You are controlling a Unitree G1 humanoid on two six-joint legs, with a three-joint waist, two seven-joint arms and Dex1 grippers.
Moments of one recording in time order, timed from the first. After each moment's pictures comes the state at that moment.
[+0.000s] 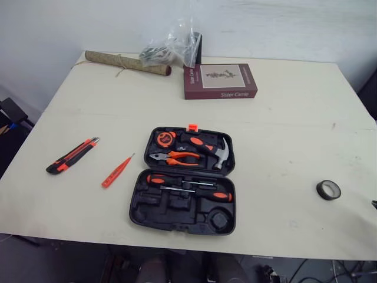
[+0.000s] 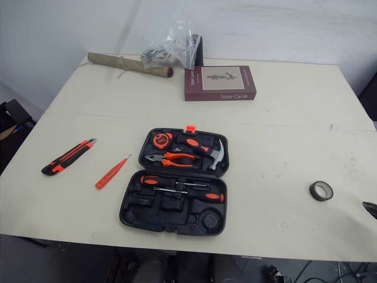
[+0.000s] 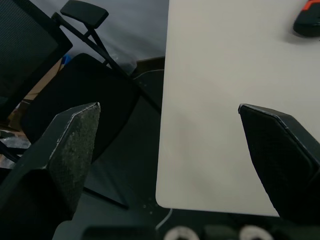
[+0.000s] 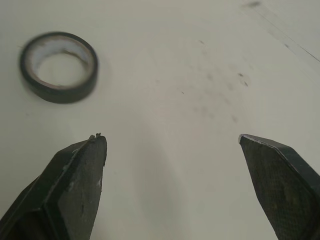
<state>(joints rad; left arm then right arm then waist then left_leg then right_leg) 0.23 1.06 0.92 0.79 -0.37 -0.14 -0.89 0.05 -1.12 -0.61 0.92 0.31 -0.35 1.19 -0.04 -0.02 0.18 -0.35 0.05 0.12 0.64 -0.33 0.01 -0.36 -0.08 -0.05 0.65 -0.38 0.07</state>
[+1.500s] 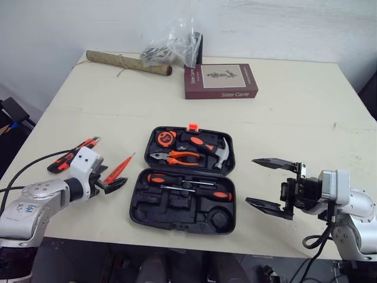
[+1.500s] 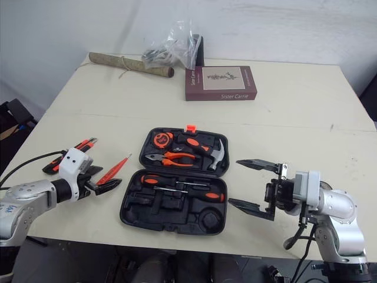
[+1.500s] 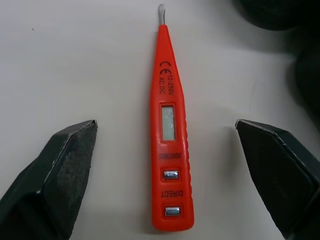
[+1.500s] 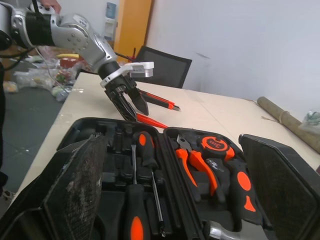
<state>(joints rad) -0.09 0.84 0.19 -0.23 -0.44 0.82 -0.54 -0.03 -0.61 -0.20 -0.27 0.65 -0.13 1.29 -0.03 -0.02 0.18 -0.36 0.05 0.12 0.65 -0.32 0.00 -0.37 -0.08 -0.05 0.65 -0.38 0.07</state>
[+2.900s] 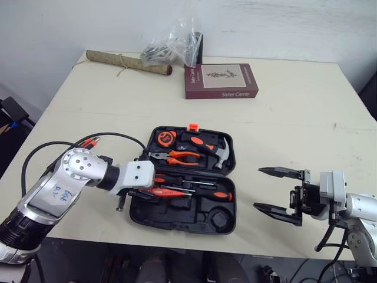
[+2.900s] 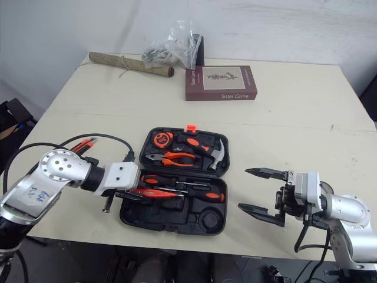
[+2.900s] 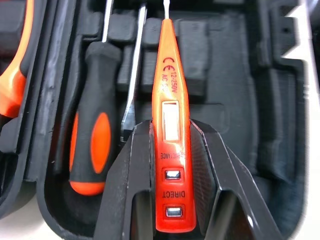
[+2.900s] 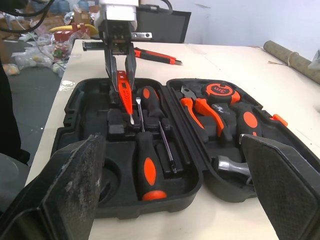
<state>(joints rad) -0.43 0.99 -0.27 -0.38 -0.18 0.49 -1.17 0.07 -0.70 -0.24 -0.22 0.64 -0.04 1.32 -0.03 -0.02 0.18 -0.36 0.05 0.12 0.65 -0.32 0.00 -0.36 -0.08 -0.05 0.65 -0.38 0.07</state>
